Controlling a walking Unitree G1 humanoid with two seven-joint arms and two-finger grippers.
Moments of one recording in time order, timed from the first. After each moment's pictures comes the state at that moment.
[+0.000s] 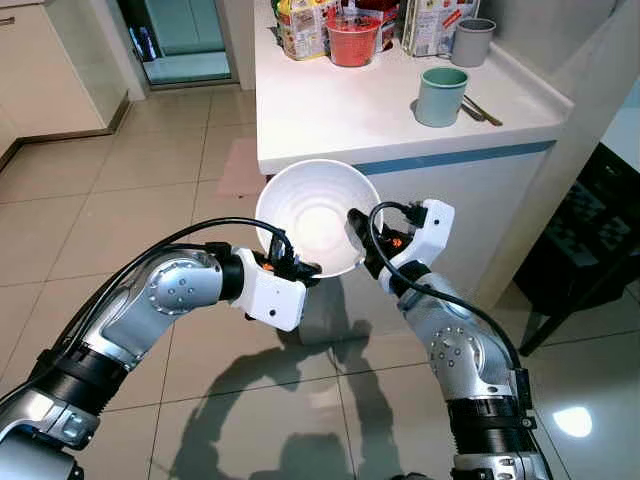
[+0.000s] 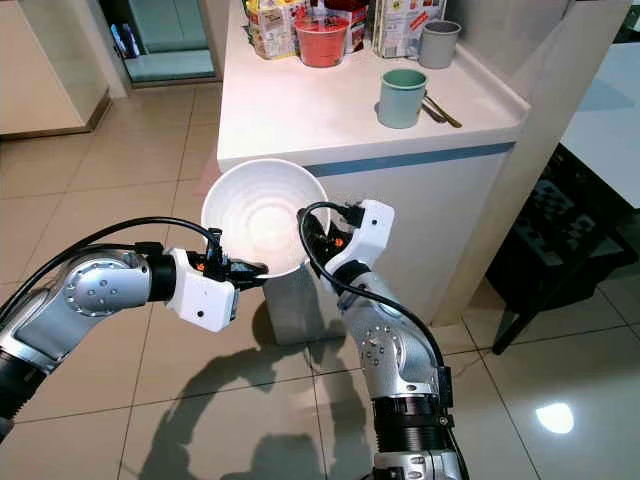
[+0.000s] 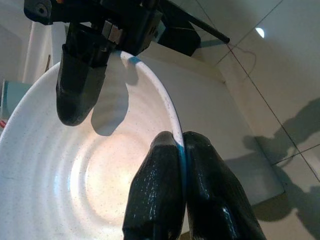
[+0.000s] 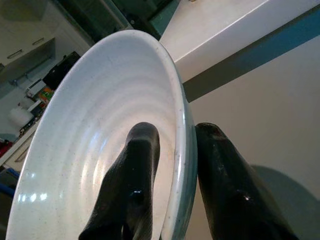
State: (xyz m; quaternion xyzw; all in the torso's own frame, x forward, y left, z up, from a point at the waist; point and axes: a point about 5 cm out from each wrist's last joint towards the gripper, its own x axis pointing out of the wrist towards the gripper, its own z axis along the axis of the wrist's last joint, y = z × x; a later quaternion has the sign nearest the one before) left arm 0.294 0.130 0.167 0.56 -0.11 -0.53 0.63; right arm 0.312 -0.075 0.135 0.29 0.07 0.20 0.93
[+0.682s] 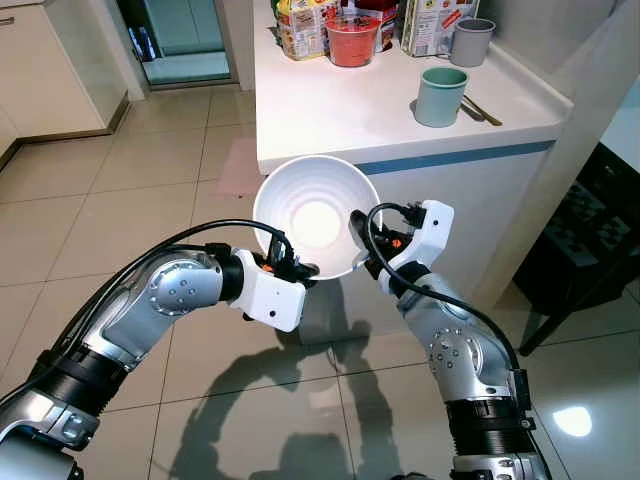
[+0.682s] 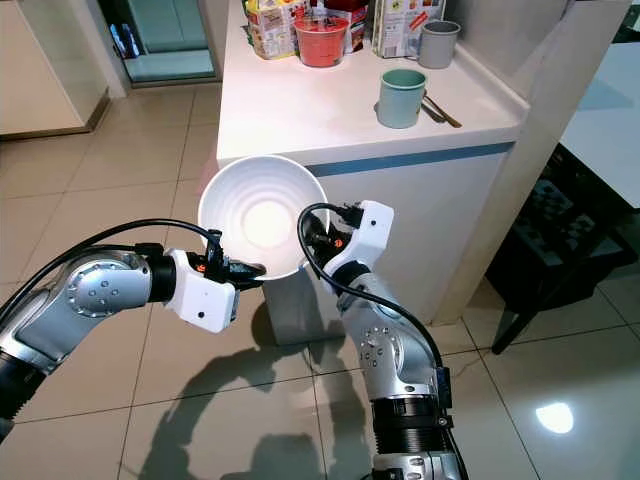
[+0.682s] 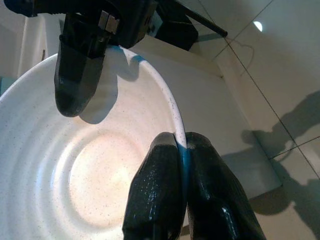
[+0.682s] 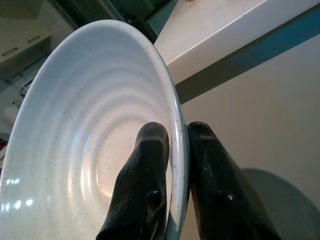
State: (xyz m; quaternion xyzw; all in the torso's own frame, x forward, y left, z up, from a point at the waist) left arm 0.294 0.131 0.164 0.56 -0.10 -0.53 0.63; right arm 0.311 -0.075 0.134 0.28 0.07 0.19 0.94
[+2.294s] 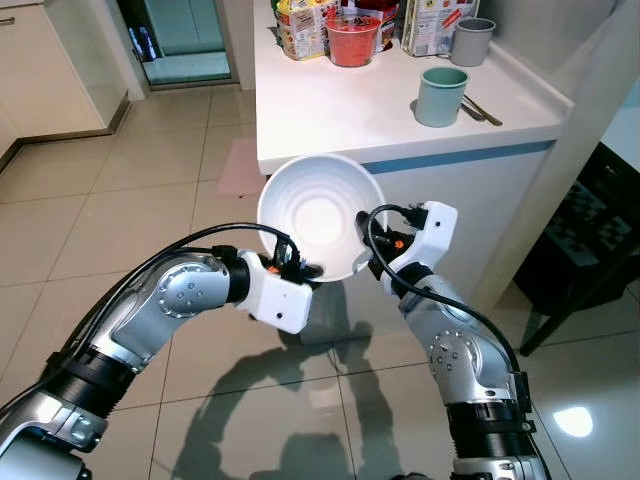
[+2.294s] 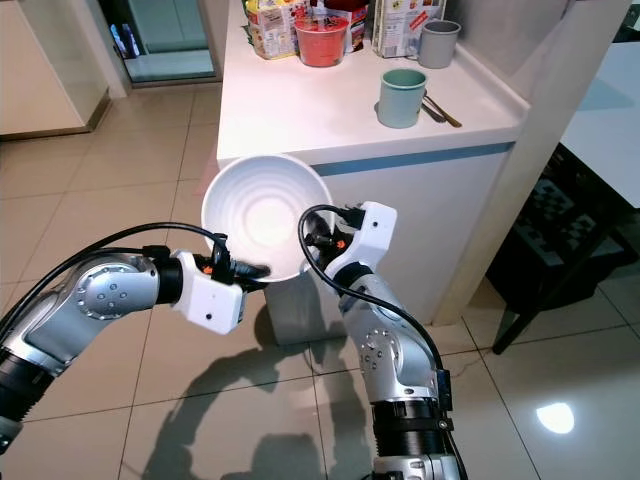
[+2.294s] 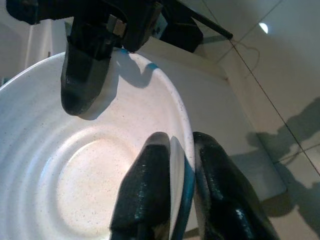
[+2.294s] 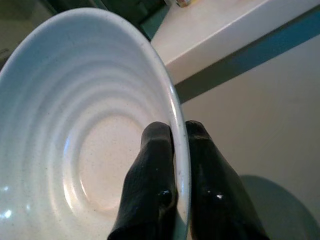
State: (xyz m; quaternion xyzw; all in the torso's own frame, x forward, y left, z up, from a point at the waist) left arm 0.294 0.124 0.163 0.56 -0.11 -0.52 0.63; right arm 0.310 -0.078 0.133 0.28 0.06 0.18 0.94
